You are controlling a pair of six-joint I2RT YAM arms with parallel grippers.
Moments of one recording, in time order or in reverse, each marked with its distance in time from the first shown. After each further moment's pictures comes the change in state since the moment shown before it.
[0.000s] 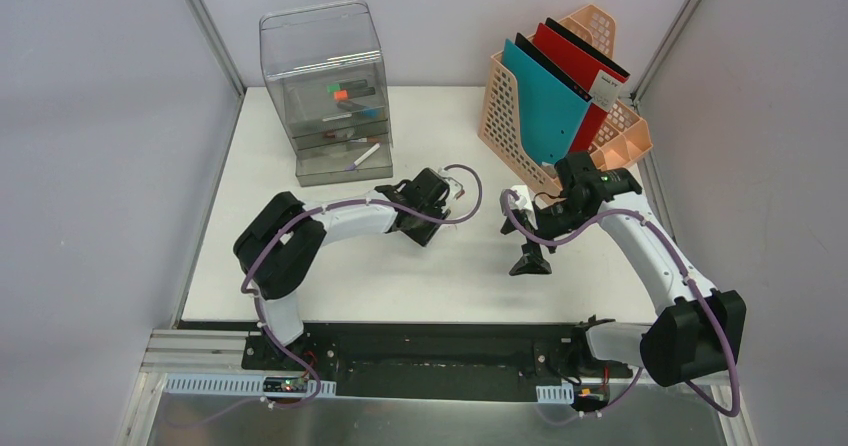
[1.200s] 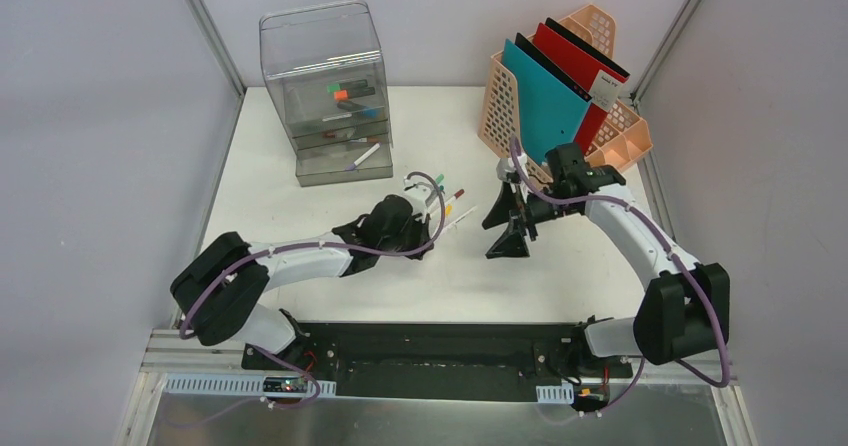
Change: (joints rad) left arm -0.033 -0.343 -0.436 0.472 0.076 -0.290; right arm 0.008 0.094 -0.016 0.242 -0.249 0.400
